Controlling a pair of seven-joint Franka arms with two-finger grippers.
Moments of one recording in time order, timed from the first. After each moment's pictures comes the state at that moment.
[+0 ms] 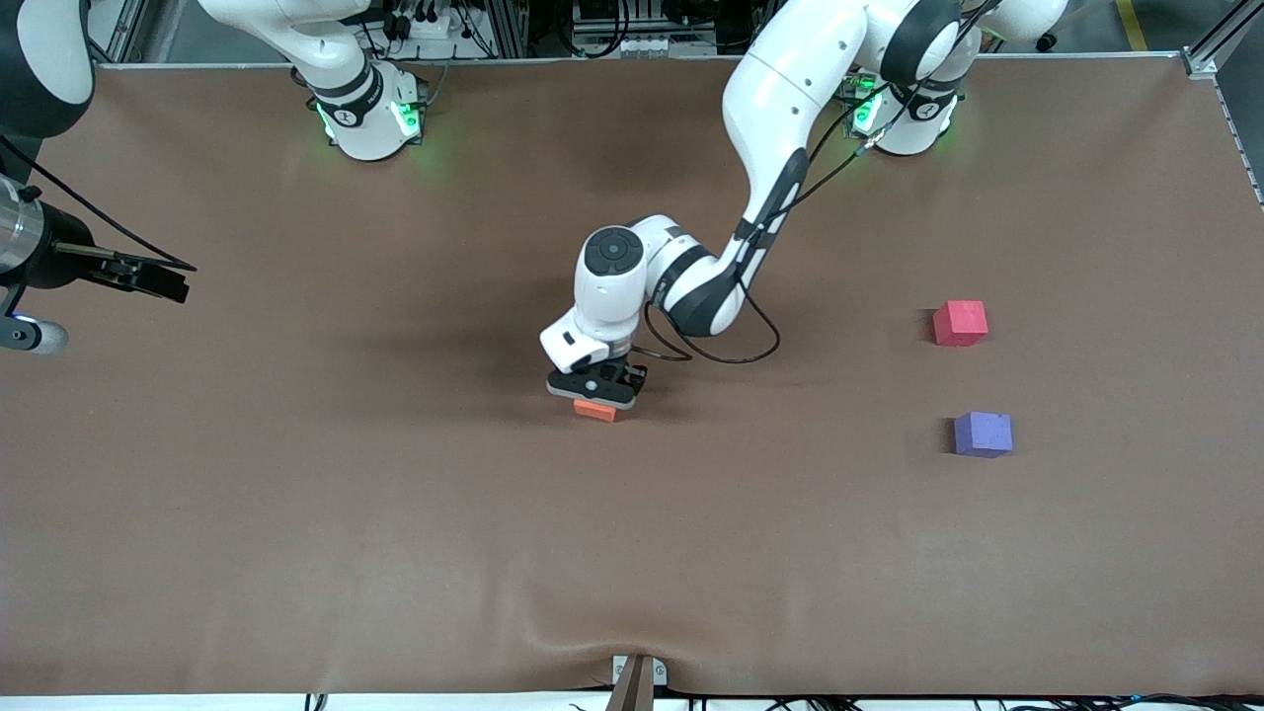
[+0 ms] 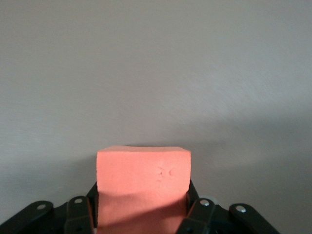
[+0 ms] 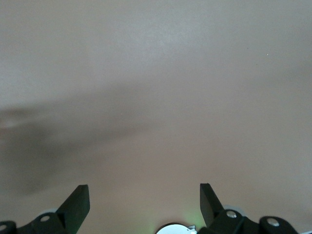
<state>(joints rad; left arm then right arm) -0.88 0.94 0.09 -1.25 0.00 2.42 -0.67 0.11 0.13 -0.11 -1.47 -0.05 1.41 0.23</state>
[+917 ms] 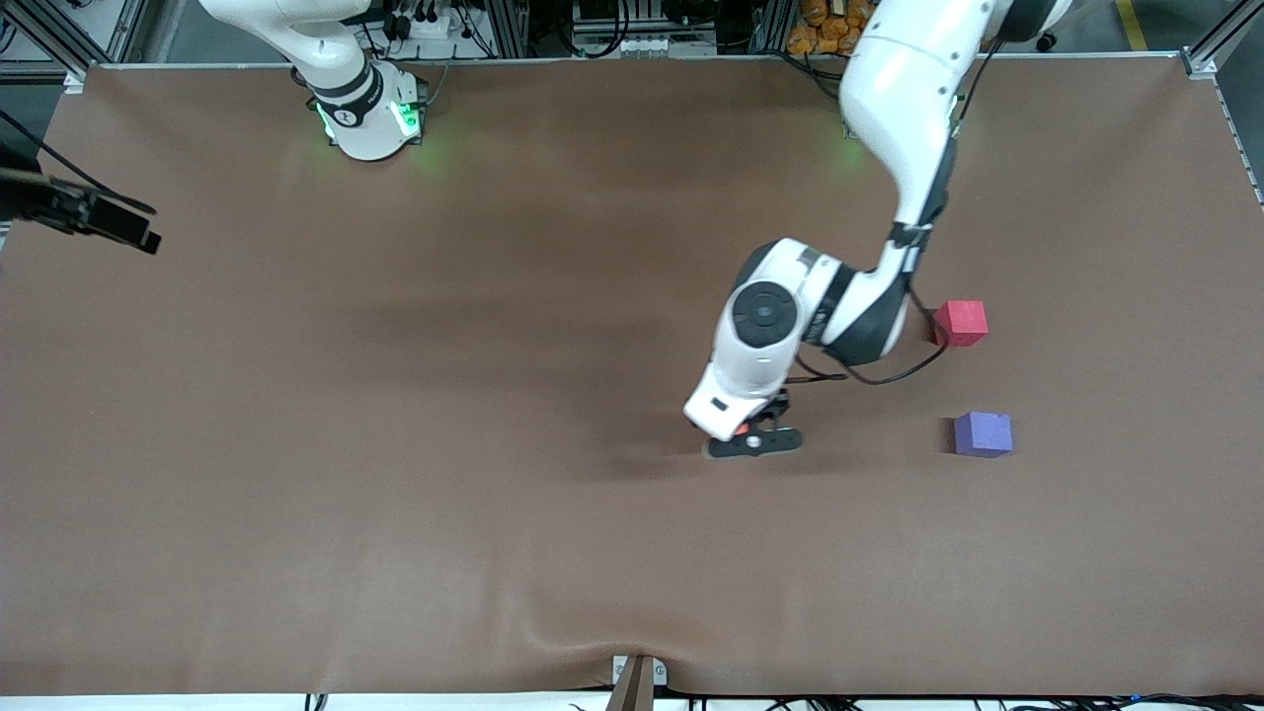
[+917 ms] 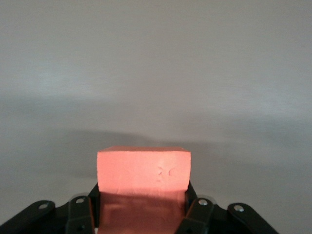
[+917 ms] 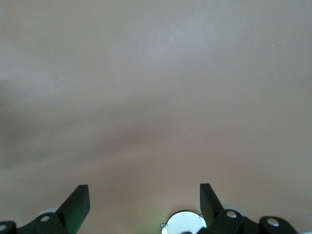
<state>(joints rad) -0.62 0.64 0.09 -1.56 0.00 2.25 -0.67 0.08 0.00 -0.11 -1.46 0.02 1.35 0.22</state>
